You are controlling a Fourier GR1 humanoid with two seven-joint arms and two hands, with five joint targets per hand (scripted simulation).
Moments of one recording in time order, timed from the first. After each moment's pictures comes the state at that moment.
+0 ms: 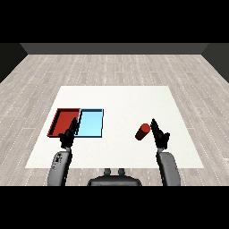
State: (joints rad) left arm 0.00 0.12 0.01 -1.56 0.00 0.00 -0.01; right arm 0.01 -0.10 -0.02 -1.56 0.01 0.03 0.01
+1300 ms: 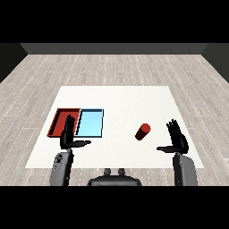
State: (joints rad) left arm 0.01 0.05 0.06 -1.59 0.04 -0.02 -0.39; right arm 0.05 -0.22 -0.26 -1.50 -0.24 0.38 -0.33
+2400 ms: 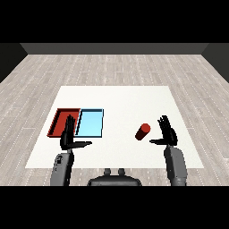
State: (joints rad) left arm 0.03 0.03 0.04 -1.62 0.04 -0.01 -0.37; right arm -0.11 -0.17 -0.25 -1.29 -0.23 0.35 -0.32
